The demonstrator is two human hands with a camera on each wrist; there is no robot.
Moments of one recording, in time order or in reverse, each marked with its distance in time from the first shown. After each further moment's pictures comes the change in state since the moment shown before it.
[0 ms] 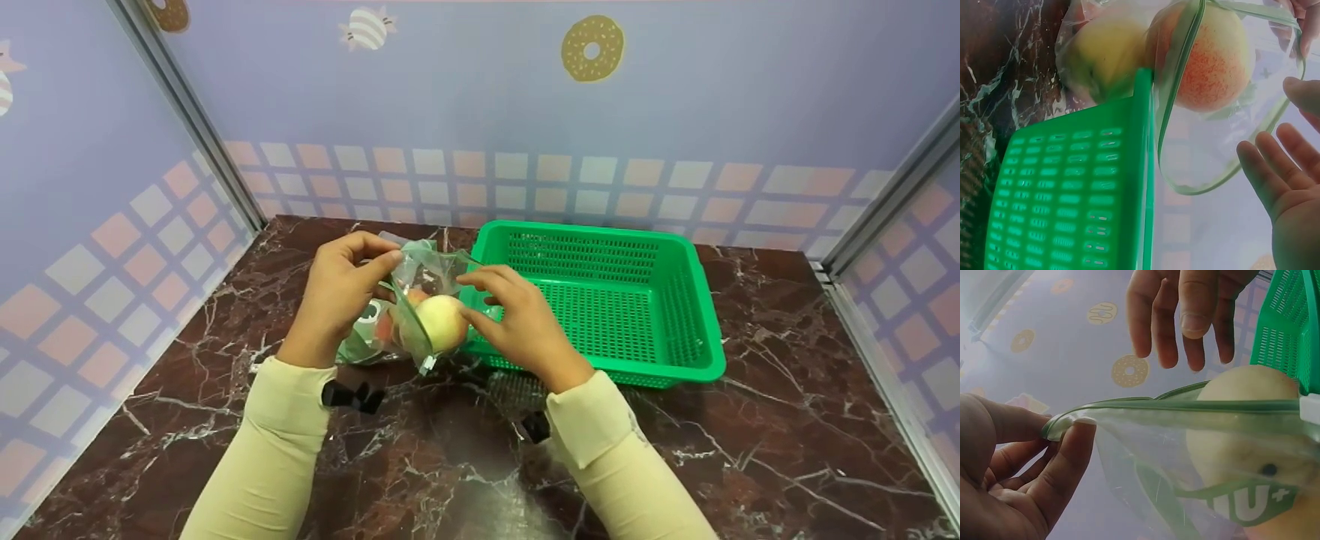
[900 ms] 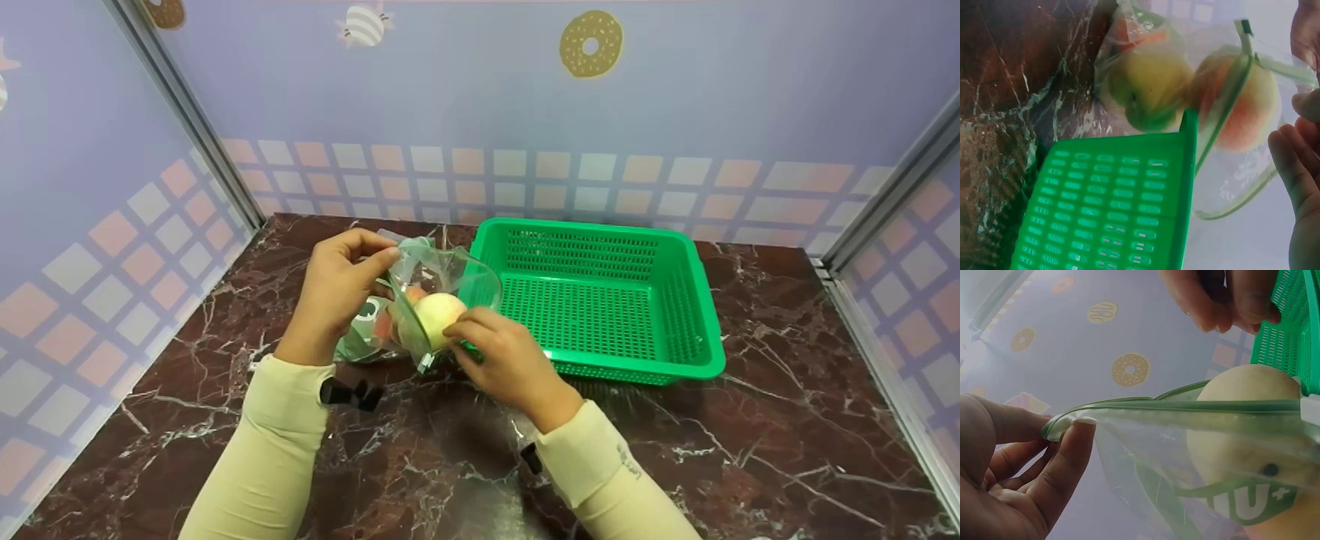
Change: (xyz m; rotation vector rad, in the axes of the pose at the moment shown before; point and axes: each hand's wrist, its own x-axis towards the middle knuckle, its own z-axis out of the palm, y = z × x) left_hand 0.000 0.000 0.001 0.005 0.005 0.007; right_hand -0.027 -0.006 0.025 -0.204 0.085 -0.351
